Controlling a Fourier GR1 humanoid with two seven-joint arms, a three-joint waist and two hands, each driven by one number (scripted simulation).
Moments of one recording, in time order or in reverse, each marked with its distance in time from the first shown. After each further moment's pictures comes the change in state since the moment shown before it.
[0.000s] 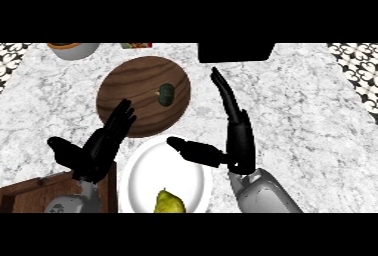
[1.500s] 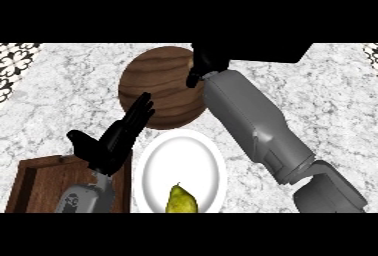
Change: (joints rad) left arm -0.080 -0.022 -0.069 0.014 -0.010 -0.033 0.002; right arm -0.882 0.033 -0.089 1.105 0.556 0.368 0.767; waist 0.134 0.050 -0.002
